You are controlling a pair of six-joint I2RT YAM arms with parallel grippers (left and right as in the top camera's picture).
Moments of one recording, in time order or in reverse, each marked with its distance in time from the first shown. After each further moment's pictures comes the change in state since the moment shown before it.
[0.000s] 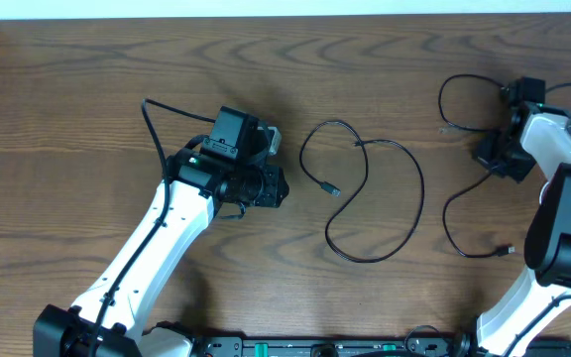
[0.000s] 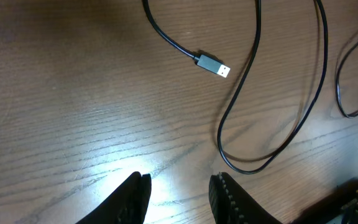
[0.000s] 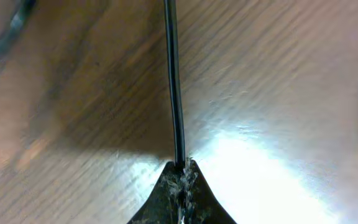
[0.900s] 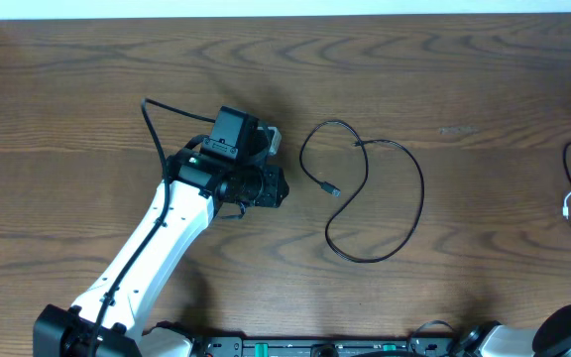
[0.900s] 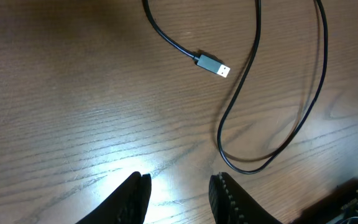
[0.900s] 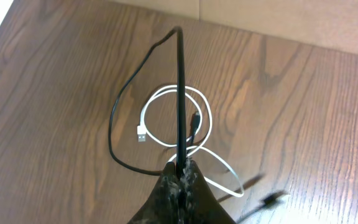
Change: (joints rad) left arm 0.000 0.000 0.000 0.000 0.000 0.000; right arm -0.488 -0.433 0.149 -0.037 0.098 0.011
